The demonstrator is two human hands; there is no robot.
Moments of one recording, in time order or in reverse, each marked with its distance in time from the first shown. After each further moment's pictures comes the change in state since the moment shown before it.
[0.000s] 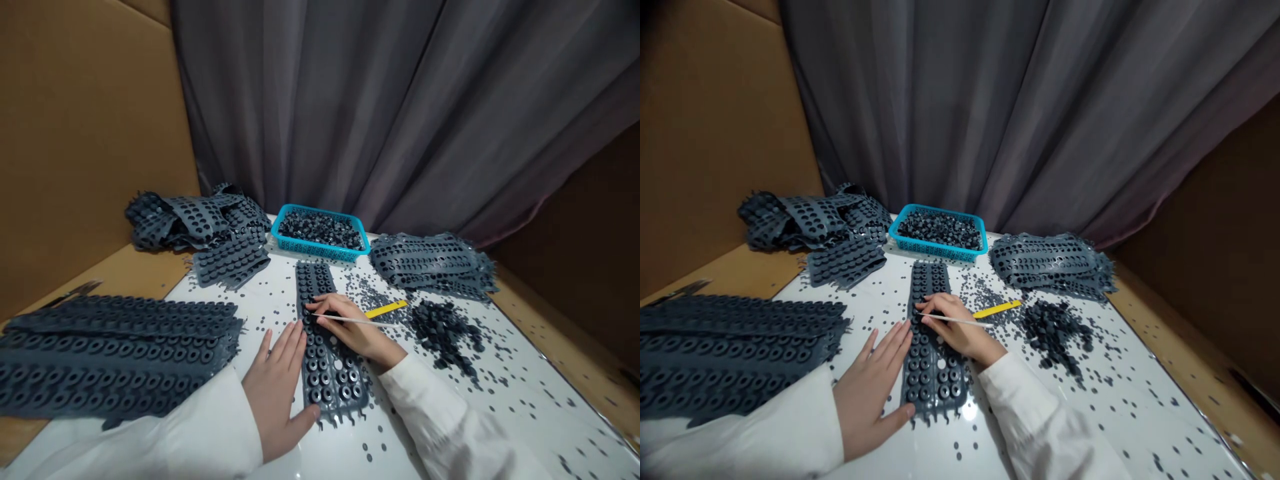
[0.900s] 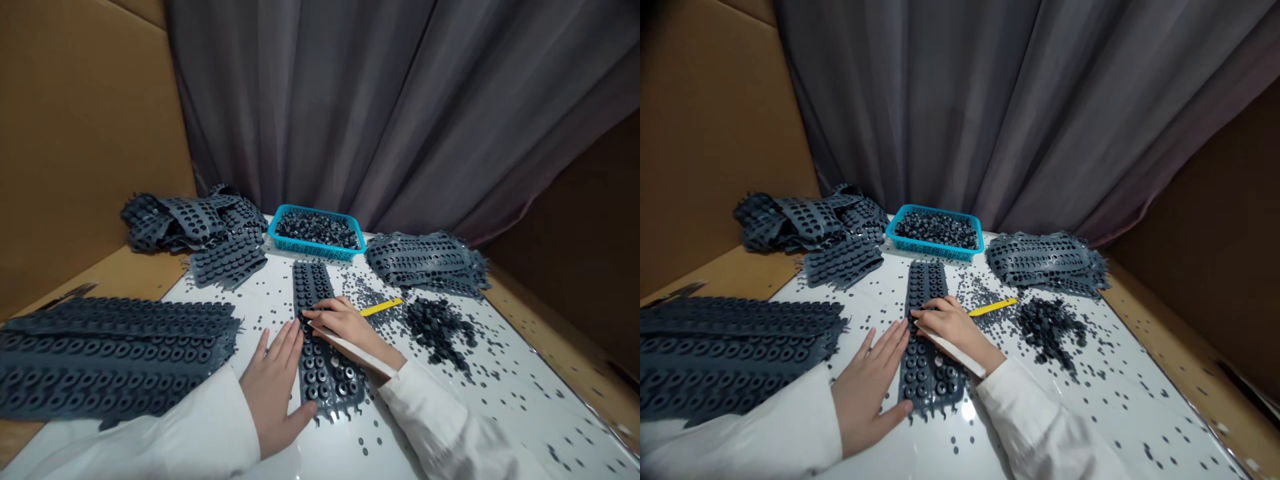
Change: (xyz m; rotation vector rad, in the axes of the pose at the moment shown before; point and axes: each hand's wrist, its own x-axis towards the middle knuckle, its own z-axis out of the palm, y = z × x) left_hand 0.000 0.001 0.000 0.062 -0.005 -0.006; right_hand -0.008 -0.001 0.001 -0.395 -0.083 -0.214
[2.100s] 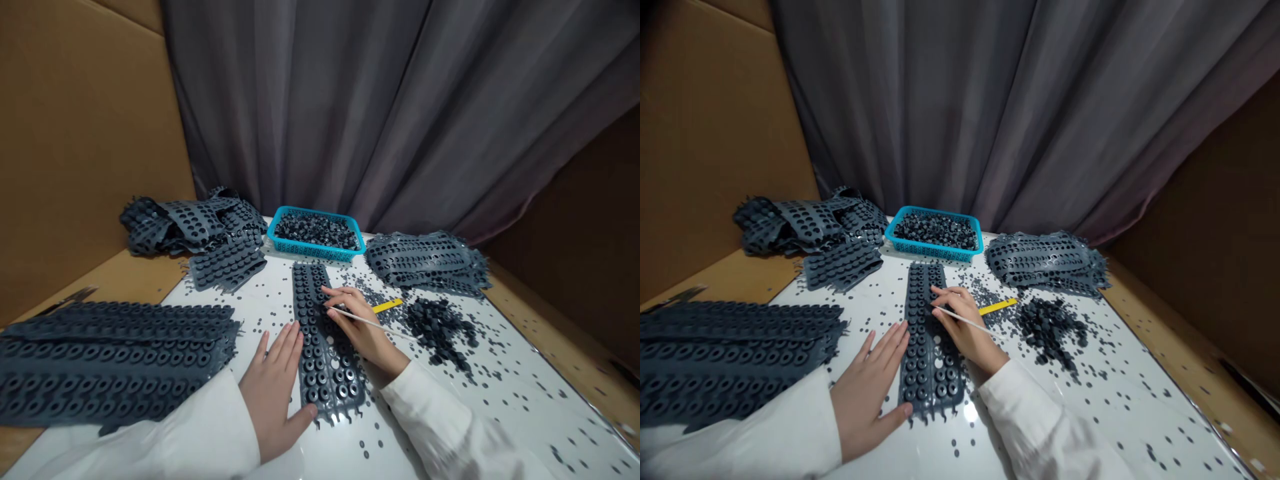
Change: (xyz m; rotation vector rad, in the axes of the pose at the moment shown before) left_hand 0.000 0.000 -0.003 -0.008 -0.024 -0.004; right_hand -0.008 -0.003 -0.009 0.353 0.321 0.353
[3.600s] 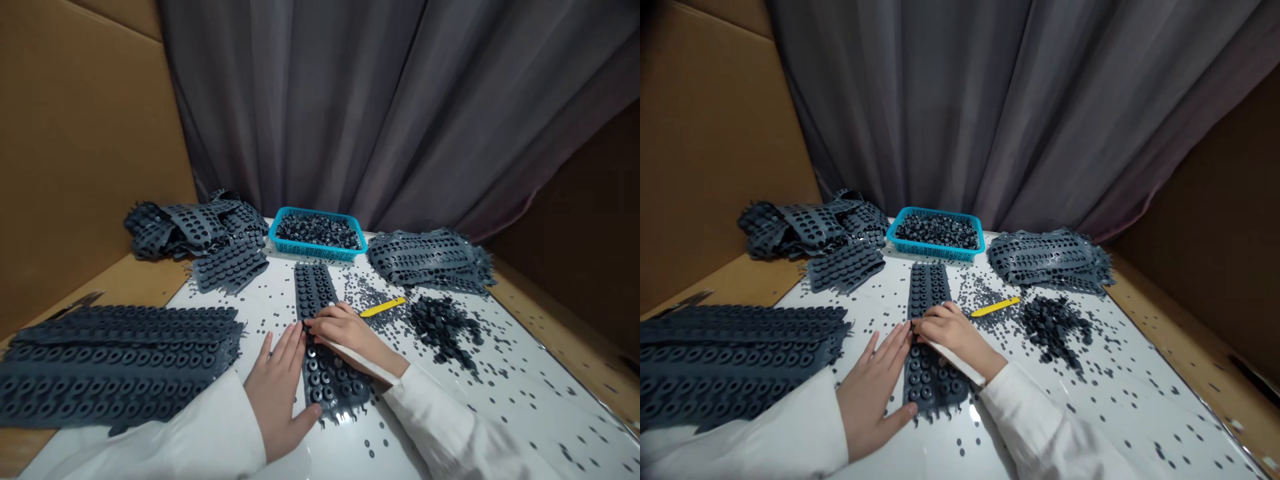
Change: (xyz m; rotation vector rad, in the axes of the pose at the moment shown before) left_hand 0.000 -0.001 0.003 -0.009 0.018 0.013; right_hand 0.004 -0.010 0.009 -0.394 -0.346 -0.399
